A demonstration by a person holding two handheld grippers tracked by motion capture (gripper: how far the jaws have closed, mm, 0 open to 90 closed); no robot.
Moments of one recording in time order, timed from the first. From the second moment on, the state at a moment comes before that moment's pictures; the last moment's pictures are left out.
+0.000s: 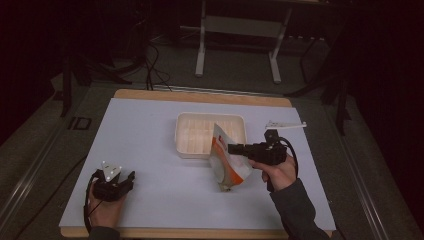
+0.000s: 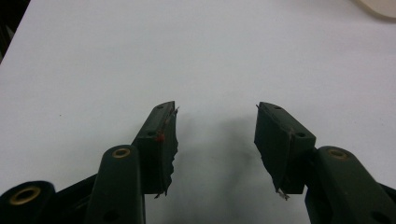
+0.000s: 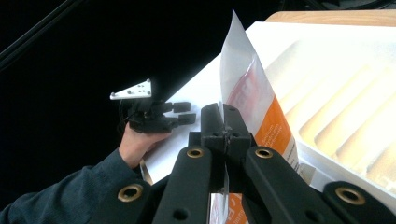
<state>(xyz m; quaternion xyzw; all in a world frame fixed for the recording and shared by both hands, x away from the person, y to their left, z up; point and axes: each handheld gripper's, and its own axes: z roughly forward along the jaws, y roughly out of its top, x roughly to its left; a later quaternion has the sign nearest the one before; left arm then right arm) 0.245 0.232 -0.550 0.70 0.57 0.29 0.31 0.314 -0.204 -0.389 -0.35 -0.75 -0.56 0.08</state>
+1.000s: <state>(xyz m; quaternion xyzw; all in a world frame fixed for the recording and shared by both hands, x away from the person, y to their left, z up) 0.245 0.232 -0.550 0.70 0.57 0.29 0.31 0.325 -0.222 -0.365 -0.38 -0.73 -0.57 0.03</state>
